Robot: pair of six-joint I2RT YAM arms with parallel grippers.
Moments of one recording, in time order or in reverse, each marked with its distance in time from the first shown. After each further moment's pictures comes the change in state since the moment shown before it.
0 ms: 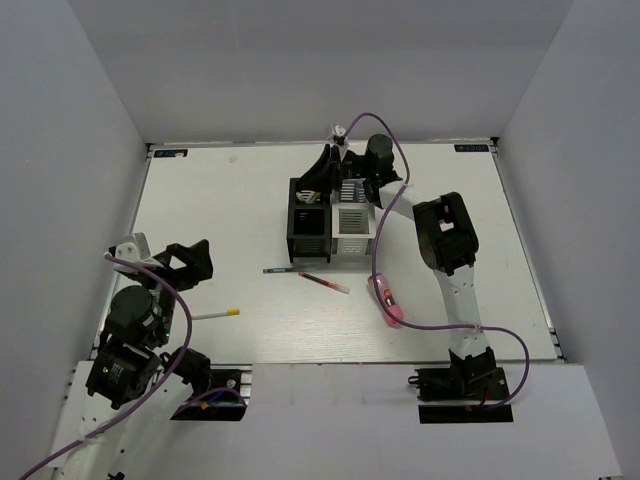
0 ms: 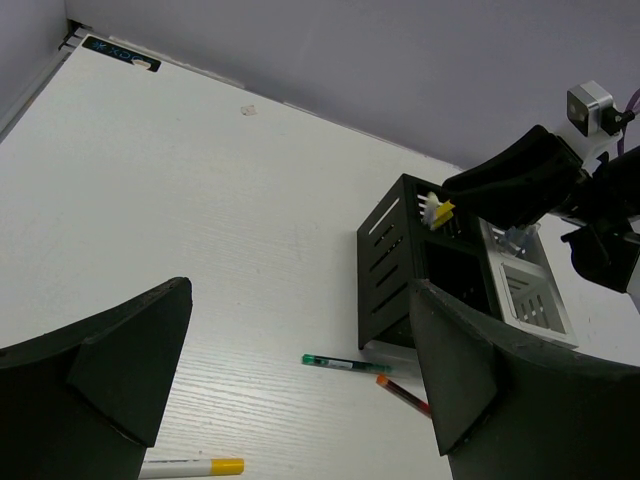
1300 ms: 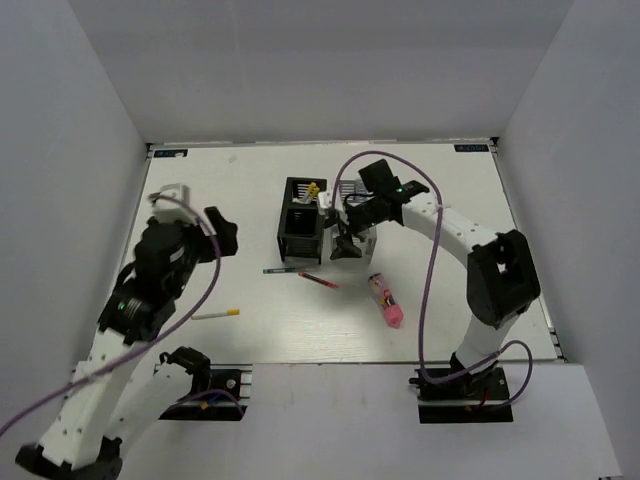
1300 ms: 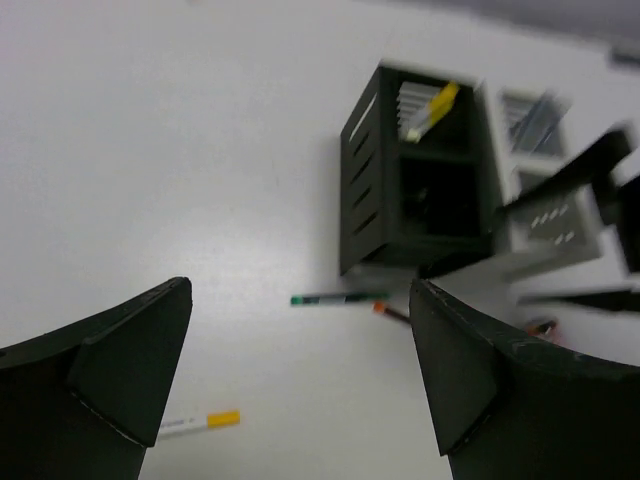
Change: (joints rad) left arm -0.008 0.544 0.272 -0.128 0.187 0.035; right arm 0.076 -0.556 -0.305 -1.483 0.368 -1.312
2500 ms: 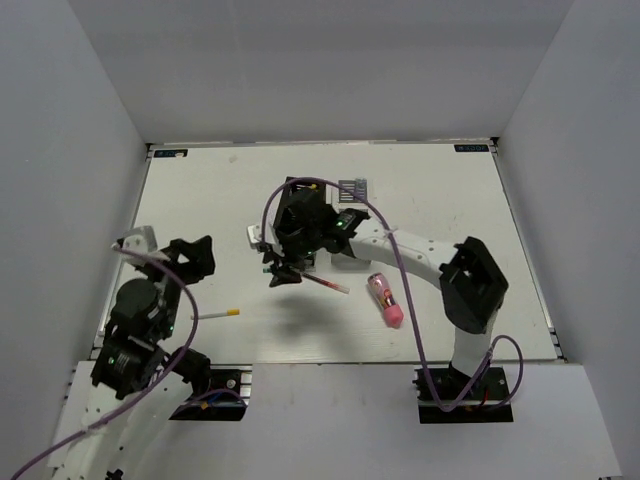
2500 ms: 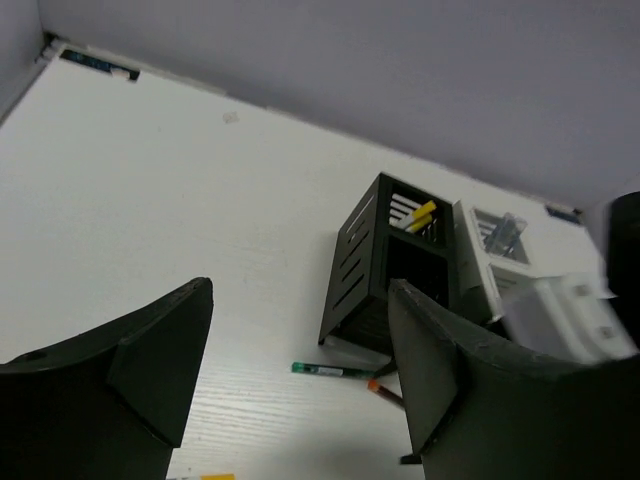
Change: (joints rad) left arm 0.003 -0.444 -0.268 0.193 -0.155 -0.018; right arm 0.441 0.013 0.047 0.220 0.163 0.308
